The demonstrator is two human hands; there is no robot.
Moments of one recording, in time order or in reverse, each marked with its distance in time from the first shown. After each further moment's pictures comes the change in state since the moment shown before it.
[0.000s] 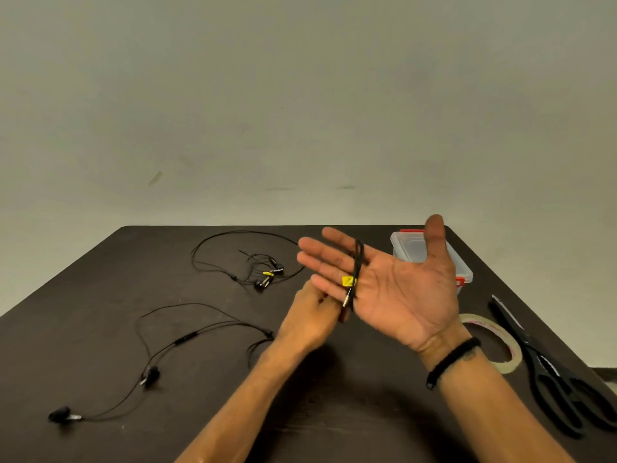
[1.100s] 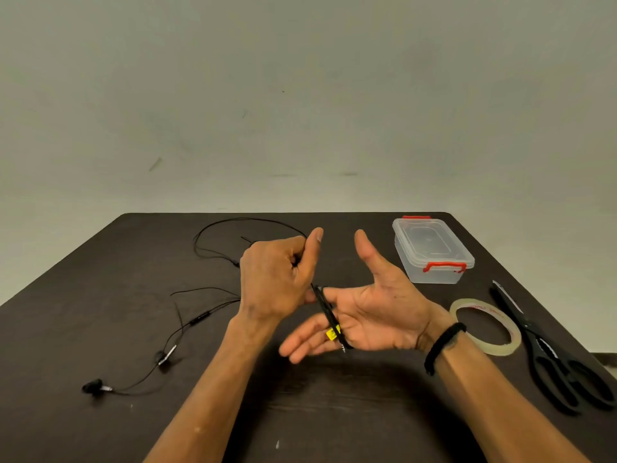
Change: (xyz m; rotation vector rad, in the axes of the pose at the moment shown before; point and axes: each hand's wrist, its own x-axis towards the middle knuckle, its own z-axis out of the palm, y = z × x) left_hand -0.001 0.001 -0.048 0.379 0.545 0.432; right_hand 0.003 0.020 -0.018 -0.435 -0.071 0.603
